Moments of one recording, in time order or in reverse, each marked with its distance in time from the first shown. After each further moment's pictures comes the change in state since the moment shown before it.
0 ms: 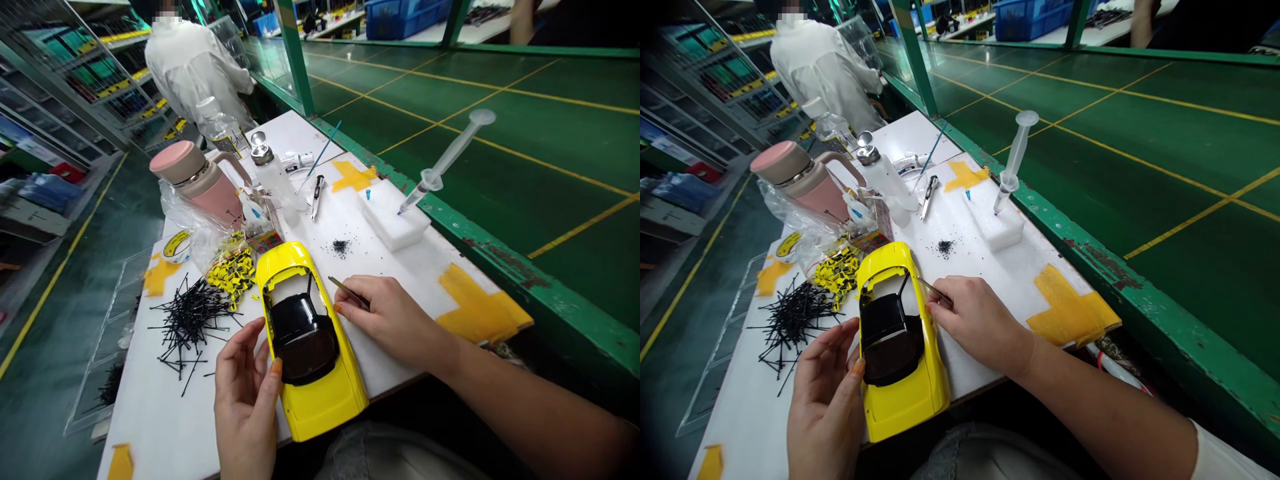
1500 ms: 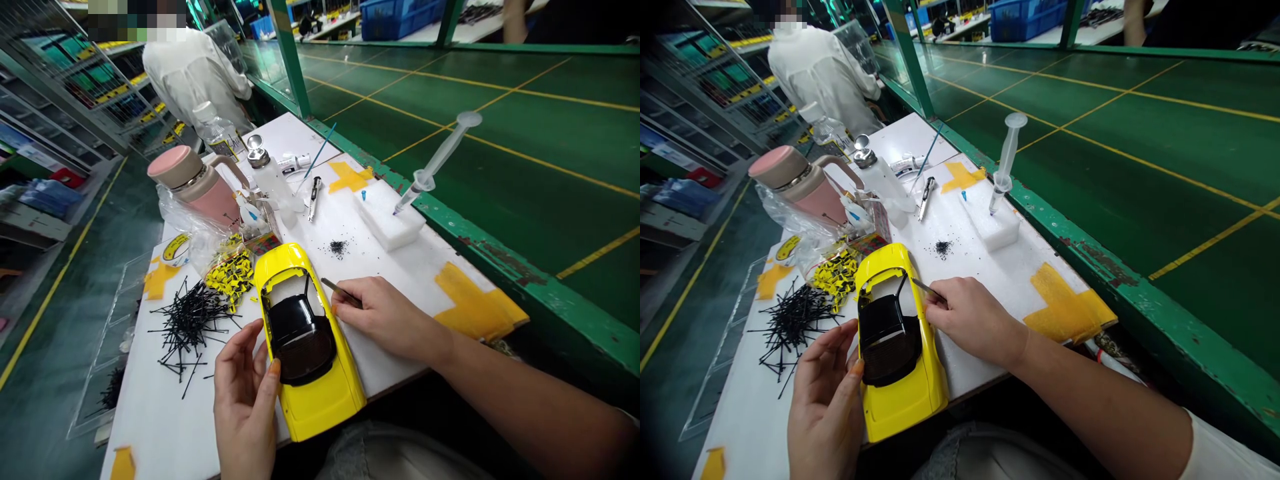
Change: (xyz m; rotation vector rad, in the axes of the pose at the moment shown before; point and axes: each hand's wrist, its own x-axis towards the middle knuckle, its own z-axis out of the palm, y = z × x) left_hand 0.000 -0.005 -0.002 -0.006 -0.020 0.023; right_hand 0.006 -0.003 -0.002 0.031 -0.113 0.098
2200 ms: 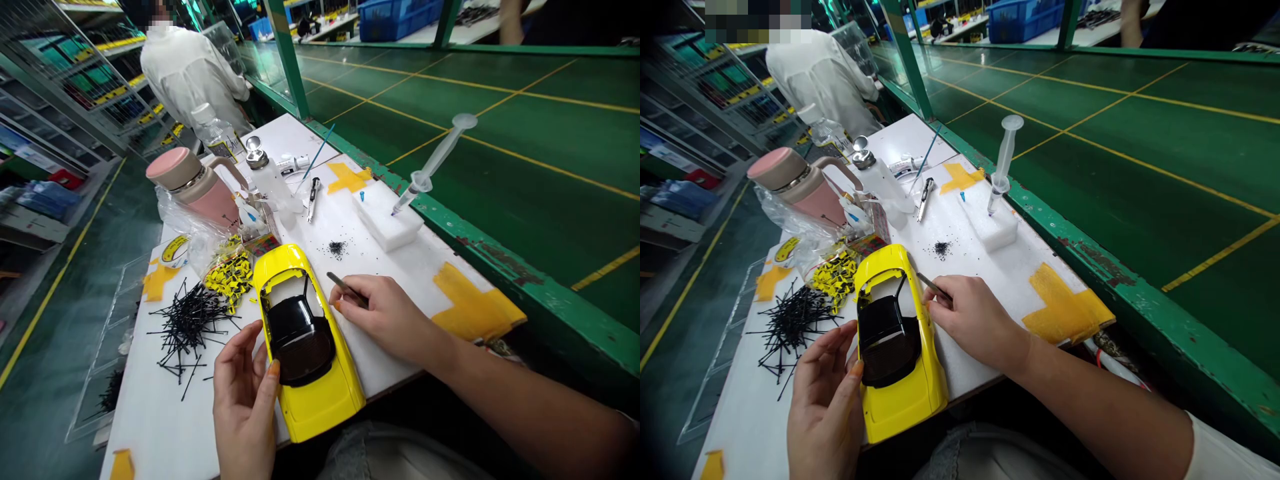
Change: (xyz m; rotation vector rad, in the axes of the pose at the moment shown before) left_hand 0.000 -0.002 -0.001 -0.001 0.001 0.000; right_hand -0.007 0.004 0.002 0.085 0.153 -0.062
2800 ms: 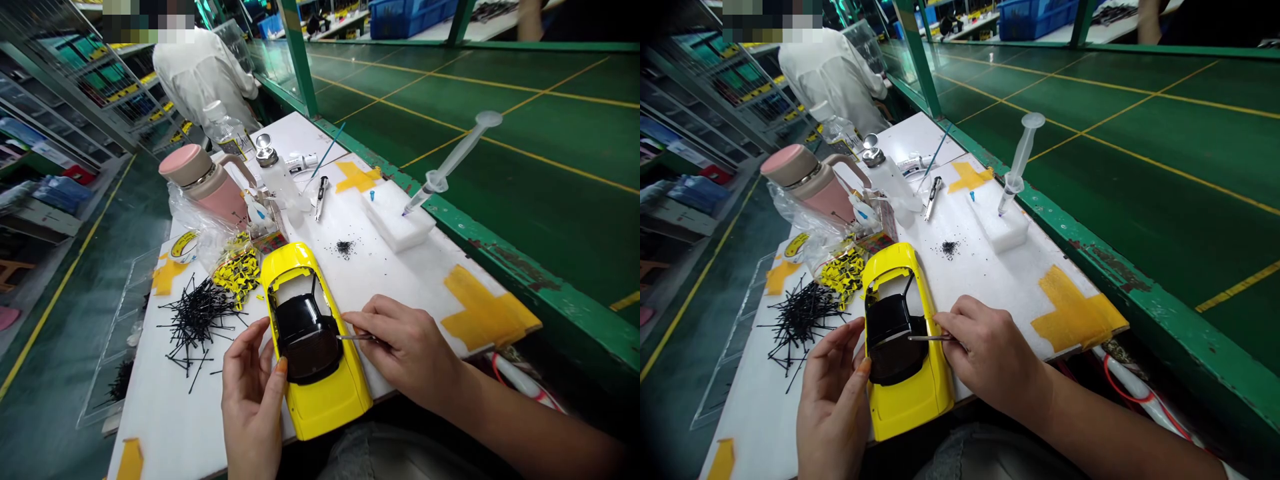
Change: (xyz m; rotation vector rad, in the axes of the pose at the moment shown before) left_hand 0.000 0.004 0.003 0.022 -0.005 0.004; right_hand -0.038 0.013 0.014 -0.261 0.184 -0.423
